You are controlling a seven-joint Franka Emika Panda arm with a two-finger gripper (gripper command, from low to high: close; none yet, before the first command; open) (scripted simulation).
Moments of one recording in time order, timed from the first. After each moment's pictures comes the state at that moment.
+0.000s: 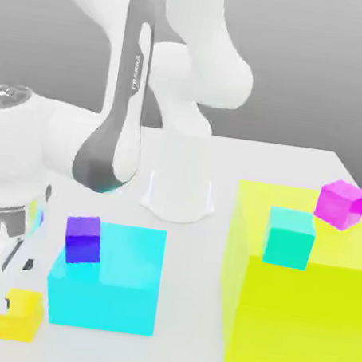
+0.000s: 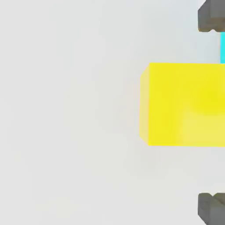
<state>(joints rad) -0.51 0.37 0.03 -2.44 -0.03 2.81 1.90</state>
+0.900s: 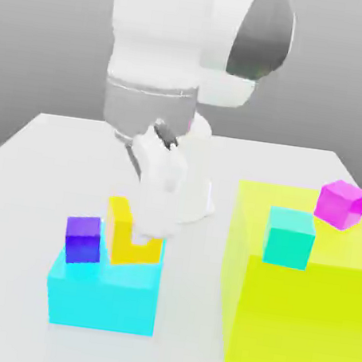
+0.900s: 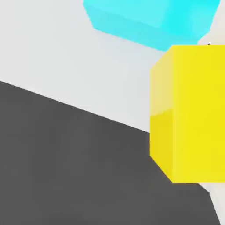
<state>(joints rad) -0.18 -0.19 0.22 -2.30 0.01 2.18 1.97</state>
